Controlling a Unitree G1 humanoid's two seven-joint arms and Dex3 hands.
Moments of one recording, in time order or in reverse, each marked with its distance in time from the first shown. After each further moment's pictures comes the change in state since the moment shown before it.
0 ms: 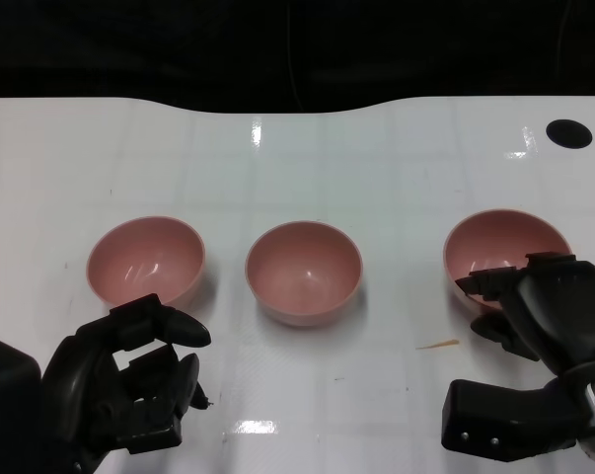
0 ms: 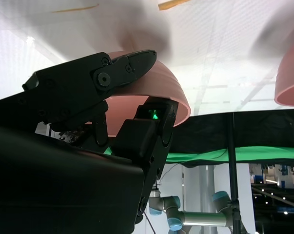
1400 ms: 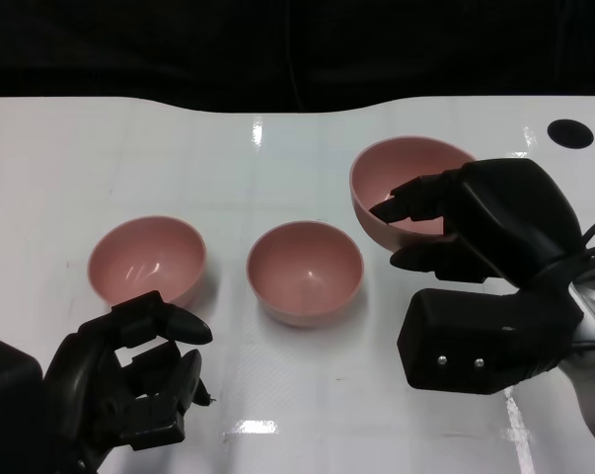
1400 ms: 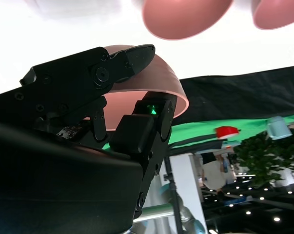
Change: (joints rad) left arm -0.008 -0.013 -0.003 0.019 0.002 -0.028 0.001; right arm -0.092 0.045 -0.033 -0.534 0.169 0.152 0.585
